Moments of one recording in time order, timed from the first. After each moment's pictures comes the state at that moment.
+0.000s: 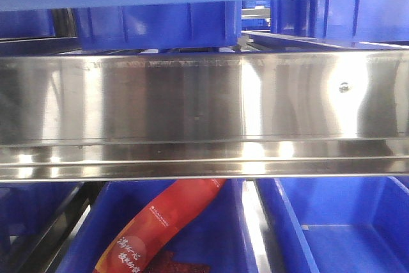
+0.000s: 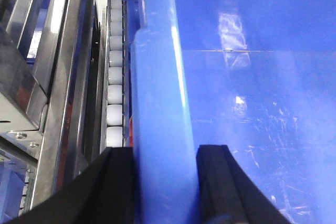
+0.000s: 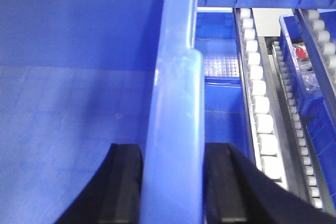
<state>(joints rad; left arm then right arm) -0.26 1.11 -1.58 0.13 1.27 -0.33 0.23 1.08 -1.53 0.01 1.17 0.07</state>
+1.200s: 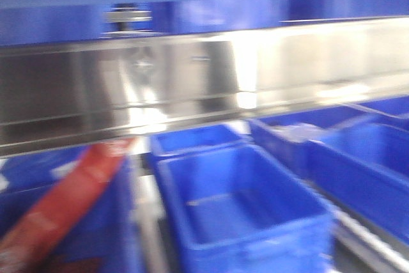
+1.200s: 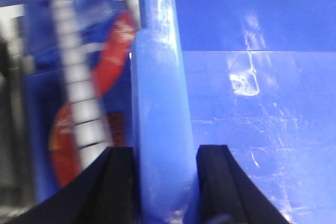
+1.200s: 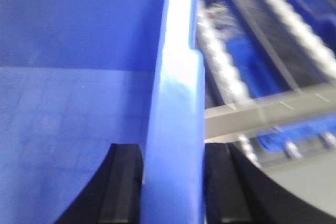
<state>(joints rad) -0.26 1.10 -1.58 0.14 1.27 -0.33 0.23 1.08 -1.53 0.02 1.17 0.07</state>
